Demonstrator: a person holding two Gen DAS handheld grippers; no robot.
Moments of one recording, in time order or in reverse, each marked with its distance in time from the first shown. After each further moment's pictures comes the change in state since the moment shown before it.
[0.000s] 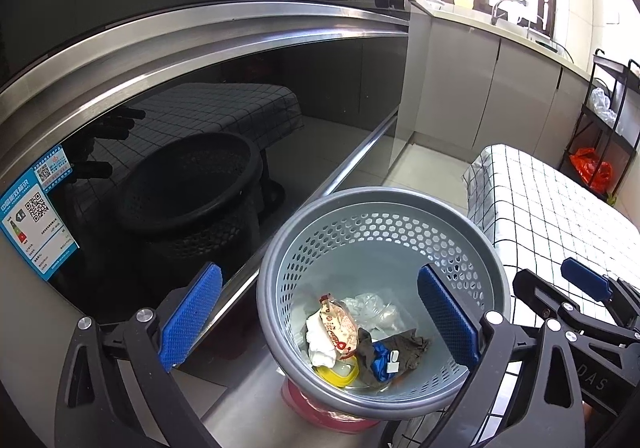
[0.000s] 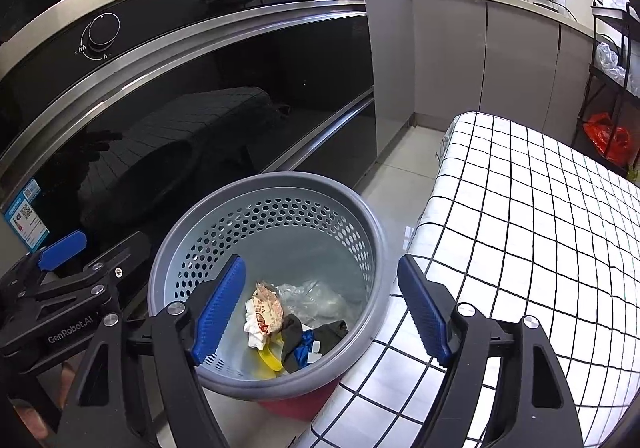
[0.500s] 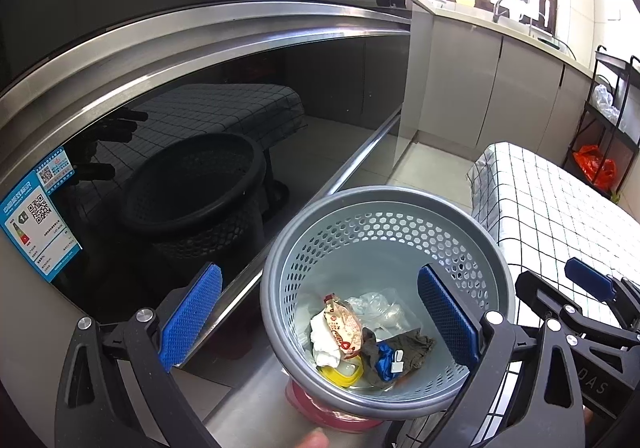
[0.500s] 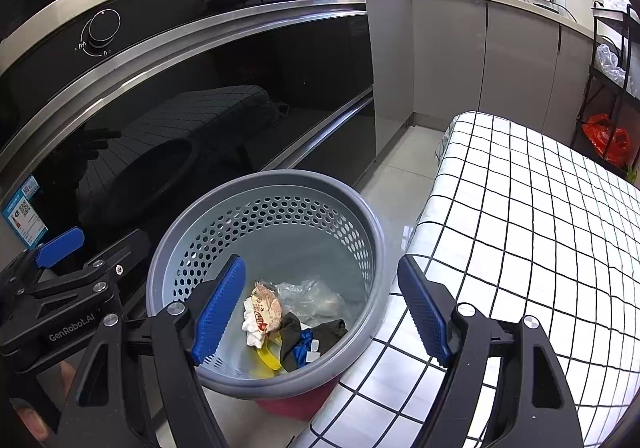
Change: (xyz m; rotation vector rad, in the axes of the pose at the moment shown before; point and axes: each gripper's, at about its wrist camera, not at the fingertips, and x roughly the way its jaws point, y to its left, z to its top) left arm 0.001 -0.001 -0.001 0.005 0.001 0.018; right arm 0.000 0.002 -0.001 -0.005 0.003 -0.007
